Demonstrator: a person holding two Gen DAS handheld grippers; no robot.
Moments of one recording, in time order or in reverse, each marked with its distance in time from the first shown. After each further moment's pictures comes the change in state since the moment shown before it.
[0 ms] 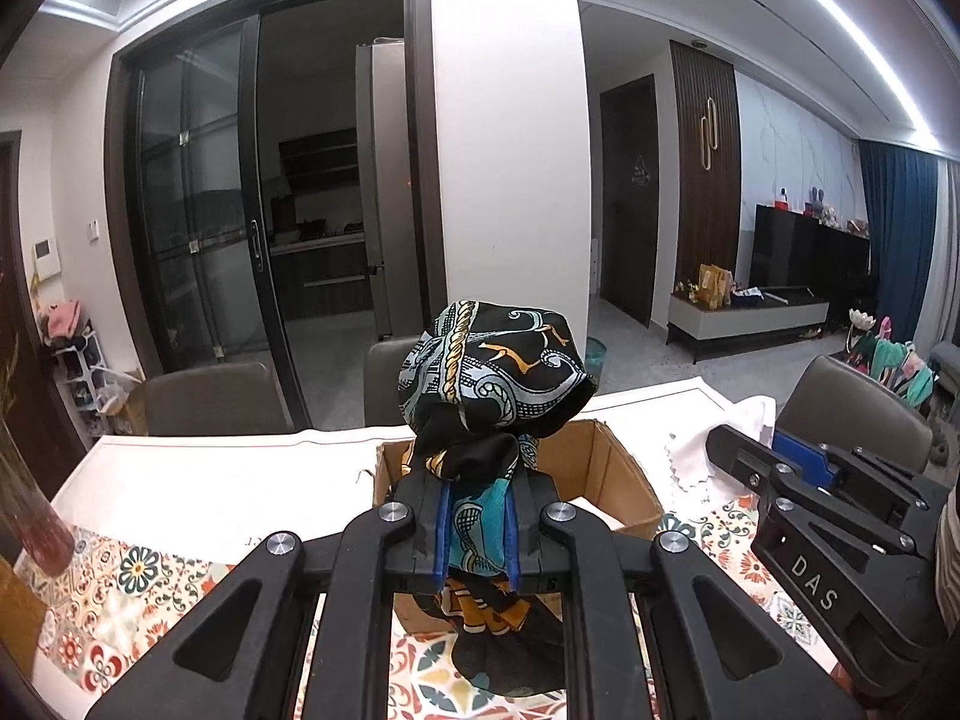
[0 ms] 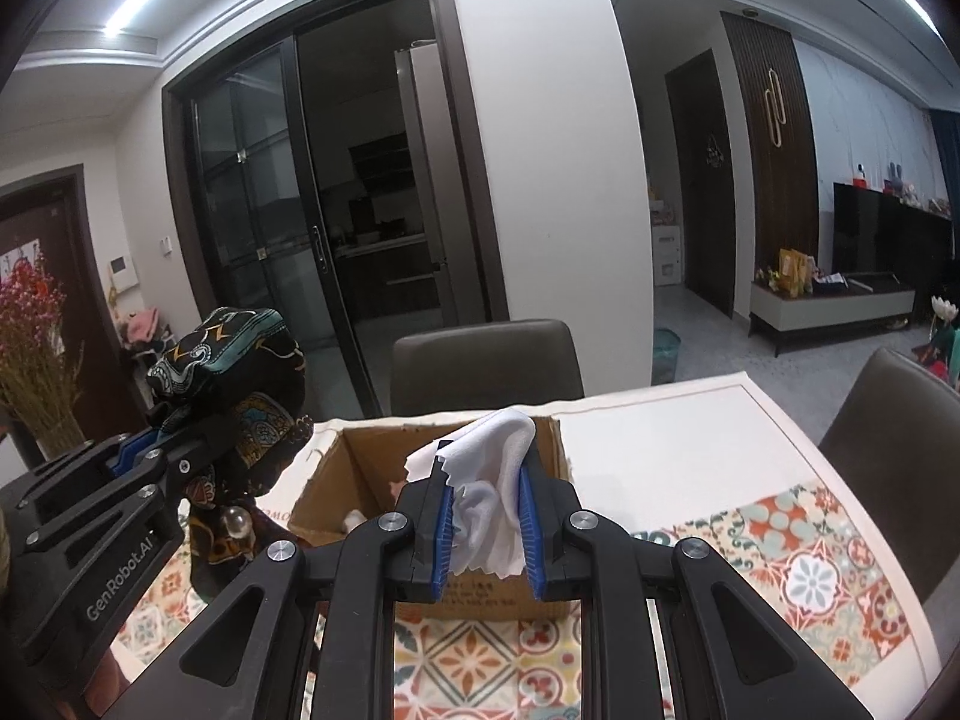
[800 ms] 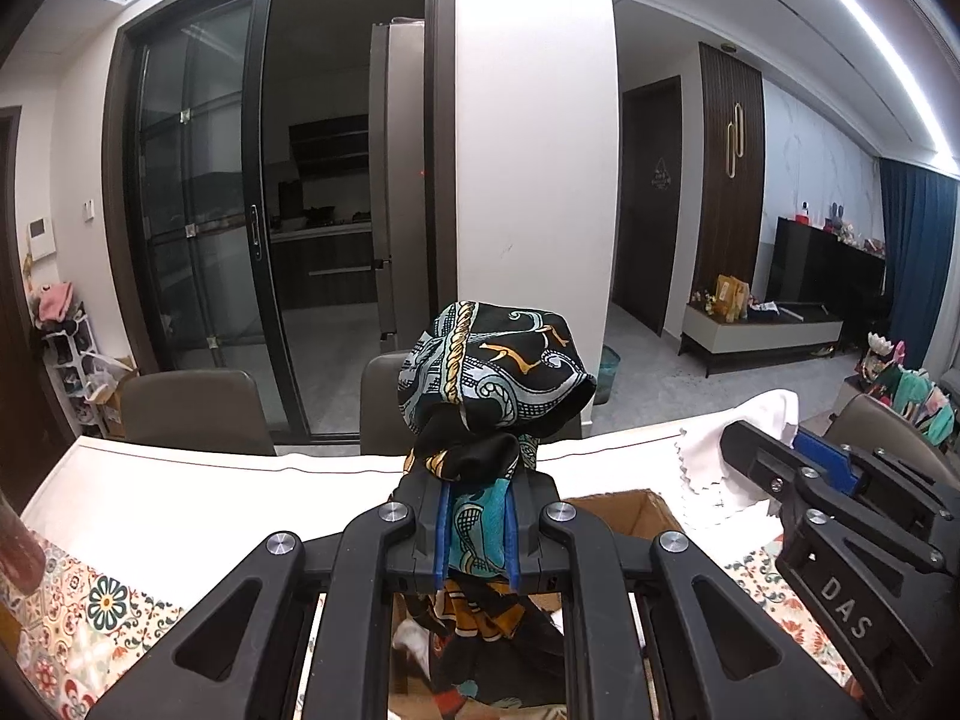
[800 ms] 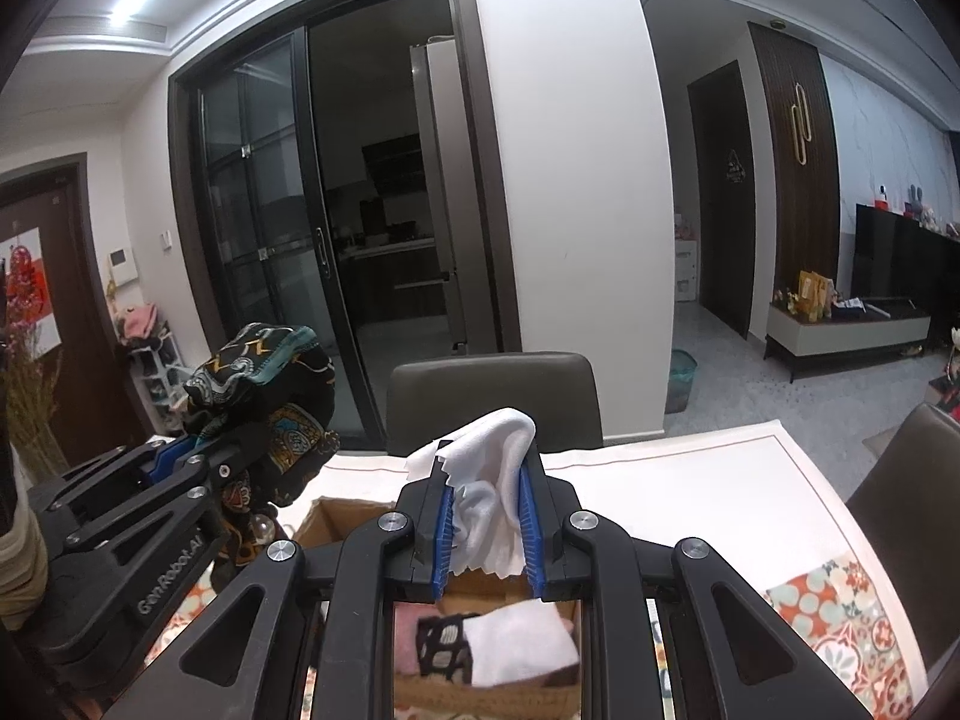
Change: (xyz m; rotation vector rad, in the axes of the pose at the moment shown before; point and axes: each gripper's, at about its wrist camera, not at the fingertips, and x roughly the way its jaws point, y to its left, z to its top) left arm 0.102 0.014 0.035 -0.051 0.012 0.016; right arm 0.085 0.006 0.043 -0.046 -0.010 0.018
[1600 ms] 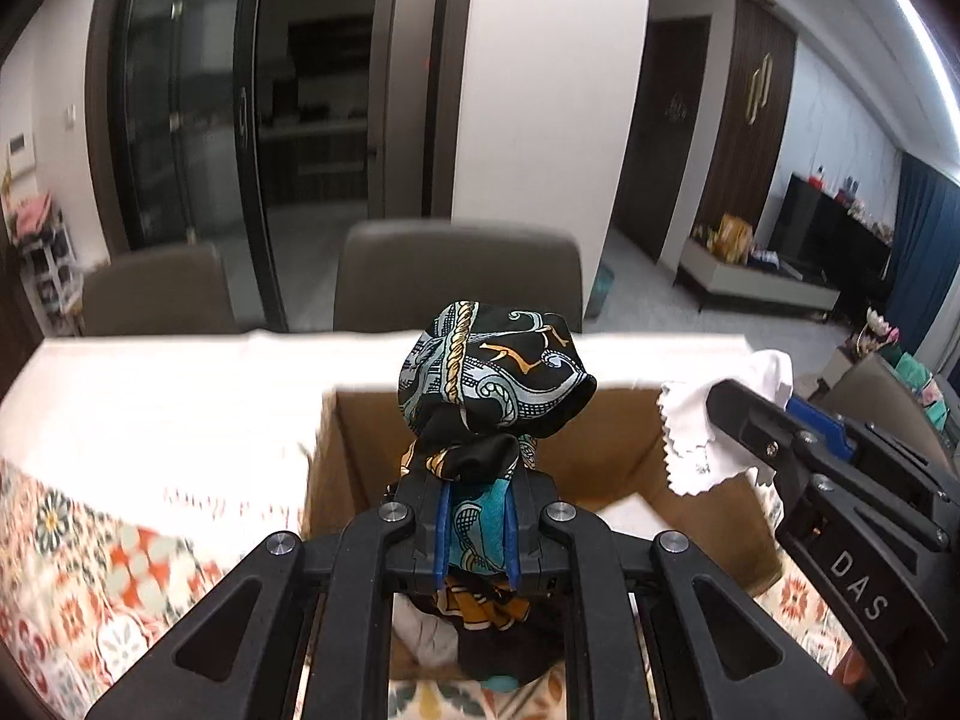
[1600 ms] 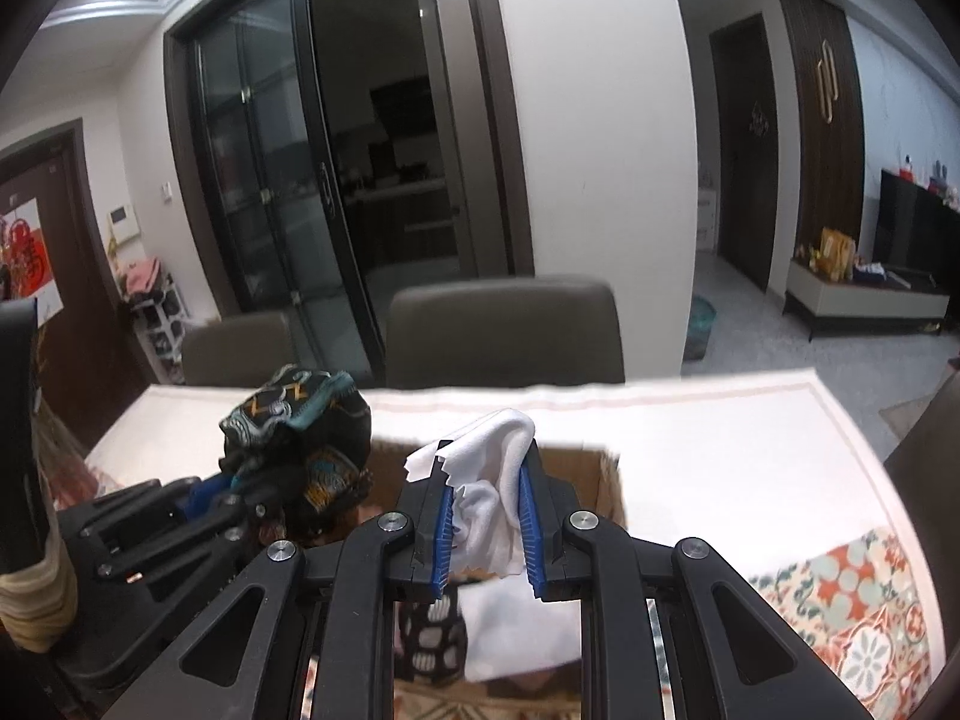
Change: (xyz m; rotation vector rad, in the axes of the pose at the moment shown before) left arm 0.065 0.001 -0.055 -0.094 0.263 -0.046; right arm 0.057 0.003 -0.028 -0.005 0.170 0.040
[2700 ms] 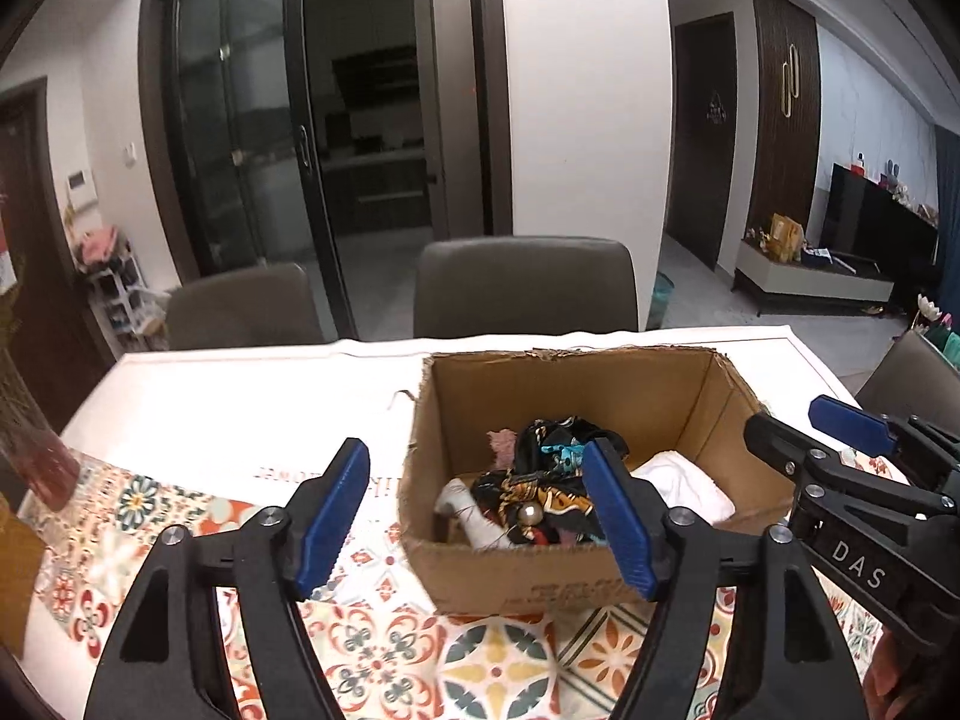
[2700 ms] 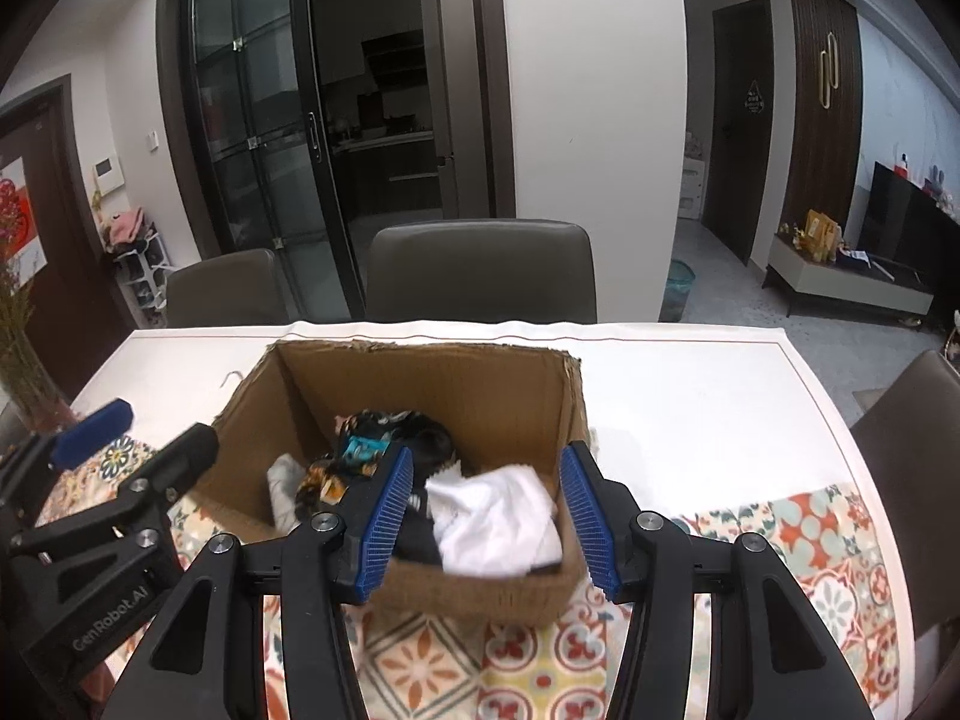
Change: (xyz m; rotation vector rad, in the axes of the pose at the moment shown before) left arm -0.077 -0.004 -0.037 0.052 -0.097 0.193; right arm -0.035 -0.004 -0.026 -0.039 0.096 -0.065
